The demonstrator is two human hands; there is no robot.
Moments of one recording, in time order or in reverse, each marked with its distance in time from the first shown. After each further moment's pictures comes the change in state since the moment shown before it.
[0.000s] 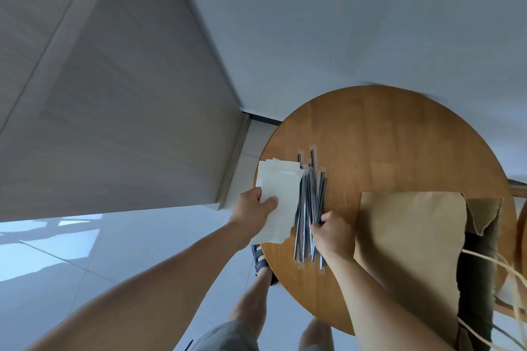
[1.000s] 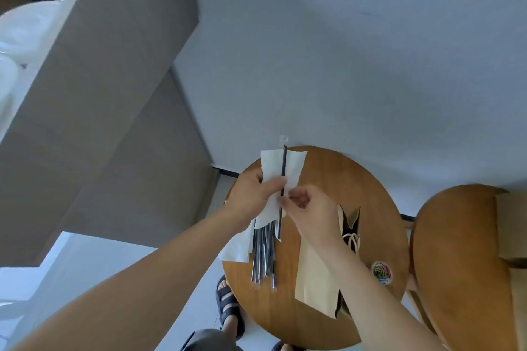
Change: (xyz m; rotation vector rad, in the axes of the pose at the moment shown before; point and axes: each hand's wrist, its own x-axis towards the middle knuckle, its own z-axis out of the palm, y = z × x) left_hand -0.142 0.156 -0.001 -0.263 -0.117 0.440; right_hand -0.123 -0.058 -0.214 0.540 0.213 -0.571
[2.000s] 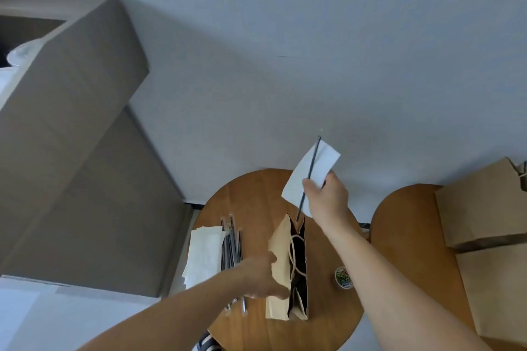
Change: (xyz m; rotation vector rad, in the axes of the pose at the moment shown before) left_hand -0.045 -0.065 0.101 1.004 -0.537 -0.189; right_hand 0.017 0.006 -0.124 0.019 0.338 0.067
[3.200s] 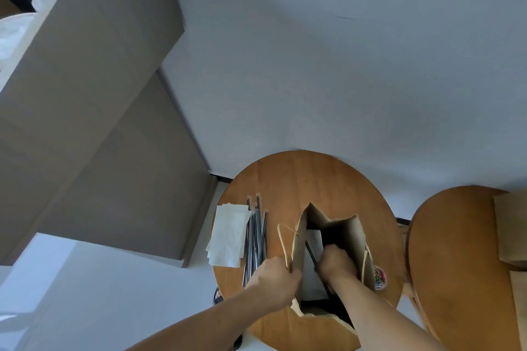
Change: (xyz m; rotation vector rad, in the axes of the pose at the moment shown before) left_hand -0.007 -0.024 0.029 -0.454 0.179 -0.123; right_hand -0.053 0.142 0.074 -0.855 -0.623 0.351
